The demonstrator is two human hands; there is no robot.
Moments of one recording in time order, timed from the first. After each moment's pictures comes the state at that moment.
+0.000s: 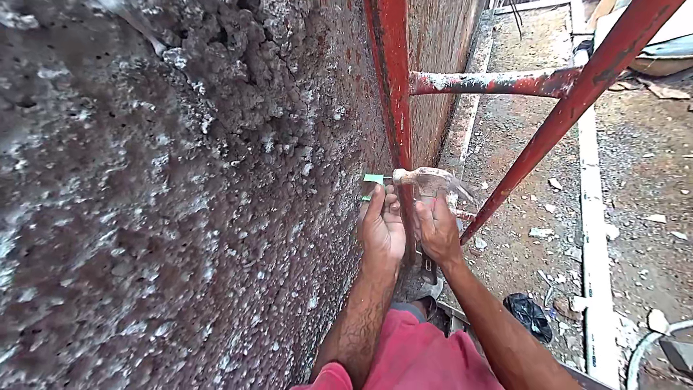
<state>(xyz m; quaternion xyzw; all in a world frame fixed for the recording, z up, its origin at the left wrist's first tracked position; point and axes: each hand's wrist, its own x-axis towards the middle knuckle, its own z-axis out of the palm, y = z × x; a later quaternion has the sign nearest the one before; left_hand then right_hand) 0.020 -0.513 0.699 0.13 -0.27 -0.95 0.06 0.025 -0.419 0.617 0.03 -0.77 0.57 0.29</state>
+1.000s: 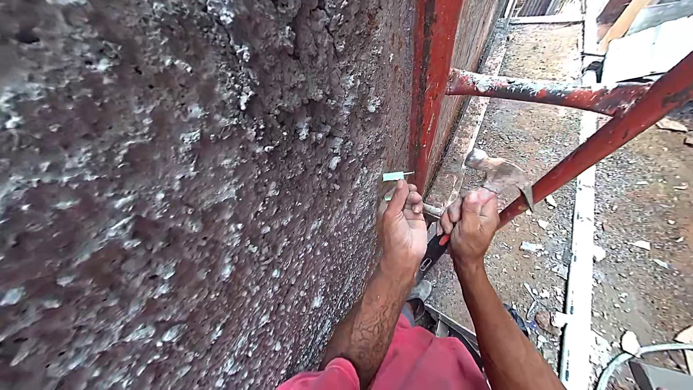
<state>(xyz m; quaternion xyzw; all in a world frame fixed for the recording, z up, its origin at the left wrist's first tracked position) 0.011 -0.500 0.700 0.13 -0.23 -0.96 0.05 0.012 -0.407 0.637 0.04 -0.58 0.77 0.25</state>
